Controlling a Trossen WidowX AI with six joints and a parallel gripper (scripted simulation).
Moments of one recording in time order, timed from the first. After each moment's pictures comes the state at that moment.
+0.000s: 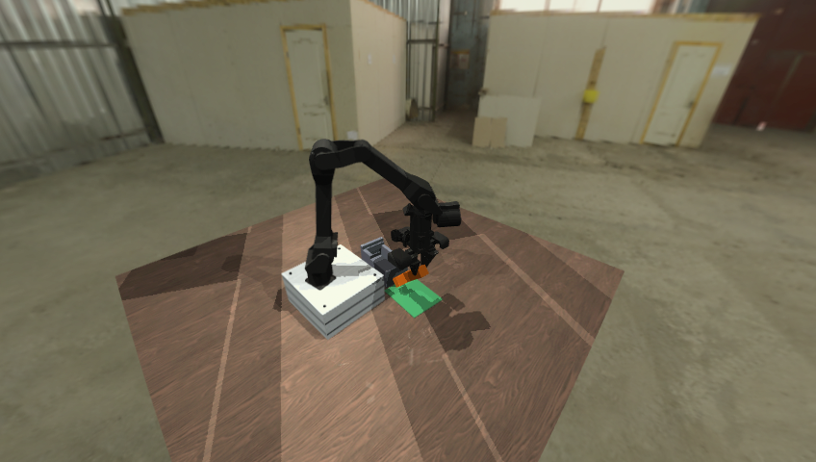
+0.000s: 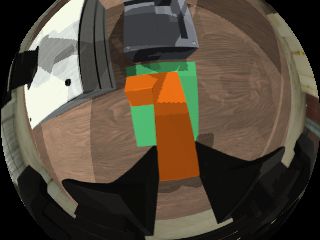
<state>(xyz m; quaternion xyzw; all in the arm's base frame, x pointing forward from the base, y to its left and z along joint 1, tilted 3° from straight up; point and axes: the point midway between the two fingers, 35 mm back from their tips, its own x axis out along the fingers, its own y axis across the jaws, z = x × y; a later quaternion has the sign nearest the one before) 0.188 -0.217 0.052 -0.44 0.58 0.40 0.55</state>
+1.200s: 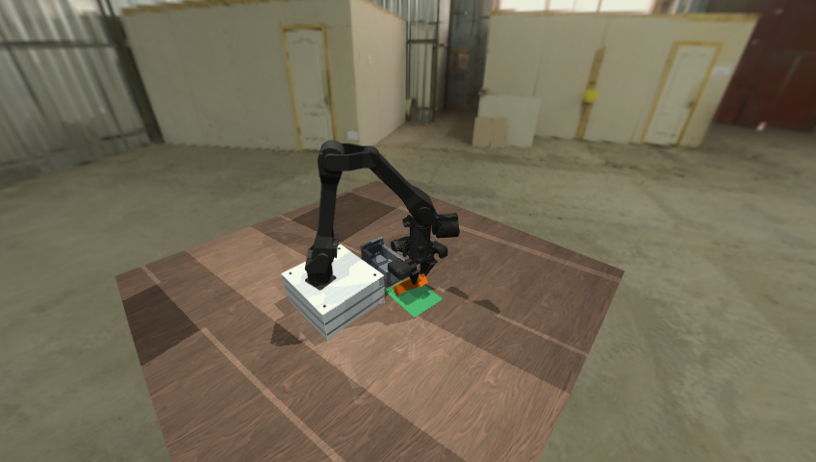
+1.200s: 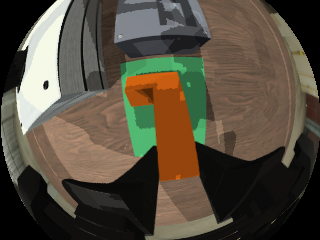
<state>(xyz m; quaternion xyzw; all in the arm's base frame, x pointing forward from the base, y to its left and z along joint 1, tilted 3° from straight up) 0.187 -0.219 0.017 -0.44 0.58 0.40 0.55</state>
